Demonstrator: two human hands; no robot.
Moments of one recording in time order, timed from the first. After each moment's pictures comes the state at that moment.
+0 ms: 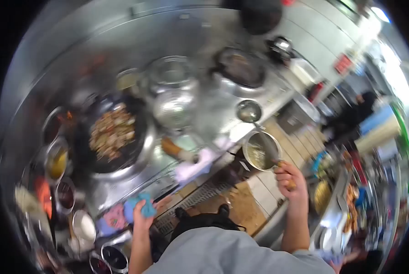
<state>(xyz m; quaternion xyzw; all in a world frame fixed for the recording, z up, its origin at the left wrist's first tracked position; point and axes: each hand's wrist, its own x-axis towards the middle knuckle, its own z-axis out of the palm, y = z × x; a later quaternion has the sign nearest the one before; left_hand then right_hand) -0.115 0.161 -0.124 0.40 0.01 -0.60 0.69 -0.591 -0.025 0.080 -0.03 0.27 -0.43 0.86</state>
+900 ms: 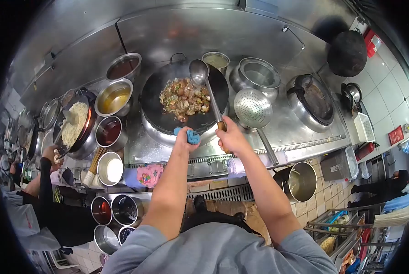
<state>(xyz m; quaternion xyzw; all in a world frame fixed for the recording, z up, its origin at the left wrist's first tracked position) 0.003 0.018 -0.107 0.36 0.26 -0.56 0.70 -0.183 -0.053 0.037 -0.62 0.33 -0.13 0.70</state>
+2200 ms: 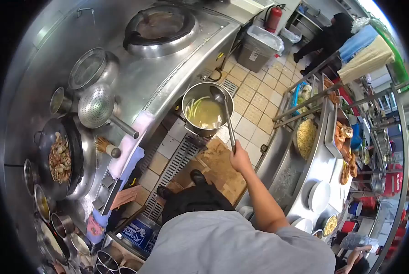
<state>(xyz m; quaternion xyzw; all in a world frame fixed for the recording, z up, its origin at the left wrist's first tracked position) -0.278 0.367 -0.258 0.78 -0.29 -0.56 -0.01 -0.773 -0.014 -0.147 -0.52 0.80 -0.14 0.28</state>
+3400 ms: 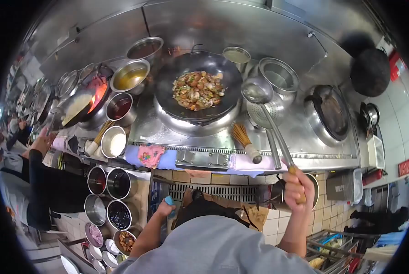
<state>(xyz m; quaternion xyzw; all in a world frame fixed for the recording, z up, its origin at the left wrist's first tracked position) -0.192 0.366 -0.316 0.86 -0.11 -0.39 0.31 -0.441 -0.070 0.080 -0.07 0.16 -0.16 0.97</state>
